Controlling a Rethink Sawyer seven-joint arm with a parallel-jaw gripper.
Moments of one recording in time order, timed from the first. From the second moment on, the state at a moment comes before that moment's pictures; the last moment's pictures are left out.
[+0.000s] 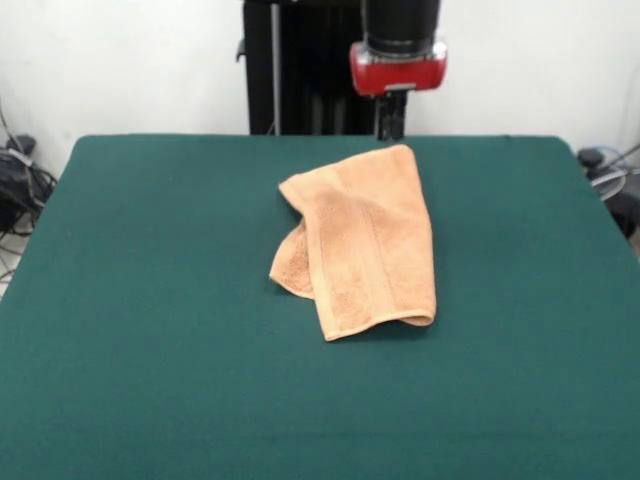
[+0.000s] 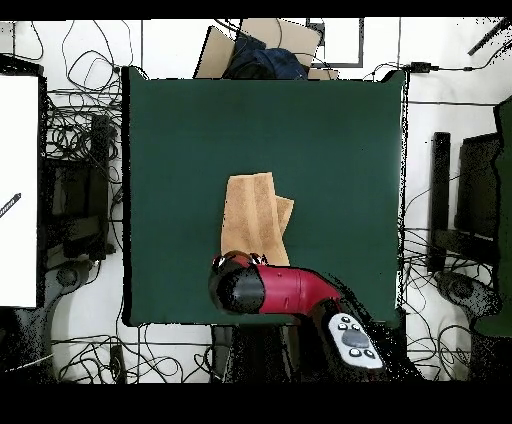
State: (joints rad) arm -0.37 -0.76 0.16 2.15 -0.18 0.21 1.57
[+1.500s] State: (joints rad) arm -0.43 -0.59 0.16 2.15 -0.18 0.12 1.57
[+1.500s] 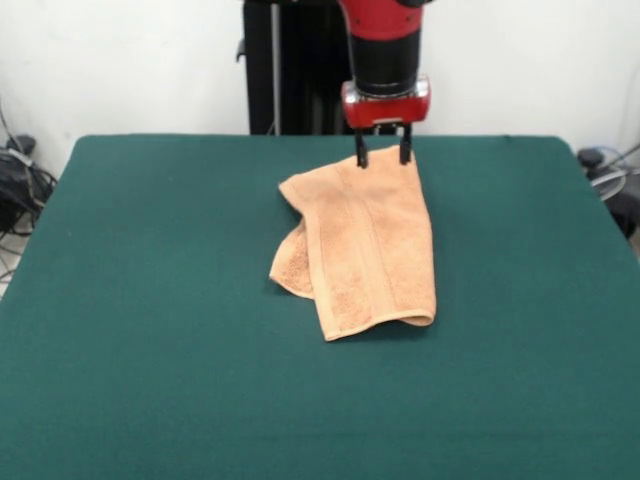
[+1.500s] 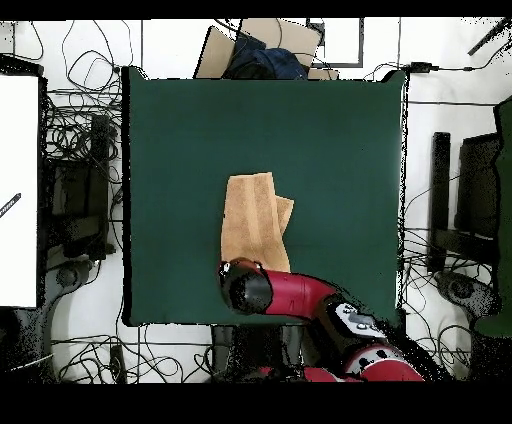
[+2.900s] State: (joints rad) arm -0.57 -0.61 0.16 2.22 -0.25 0.11 1.57
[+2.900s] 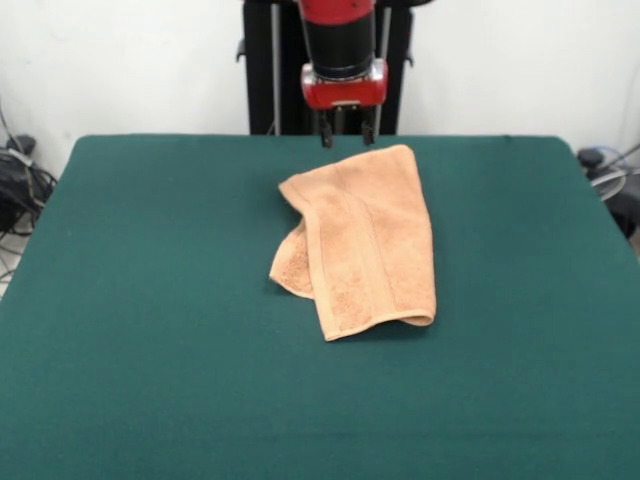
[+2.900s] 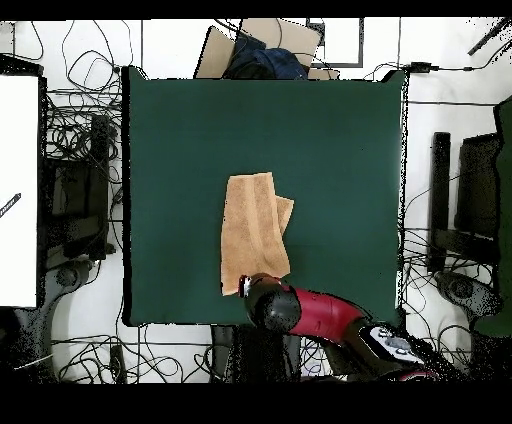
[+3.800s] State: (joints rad) arm -0.56 -0.68 0.17 2.21 -0.25 0.21 1.57
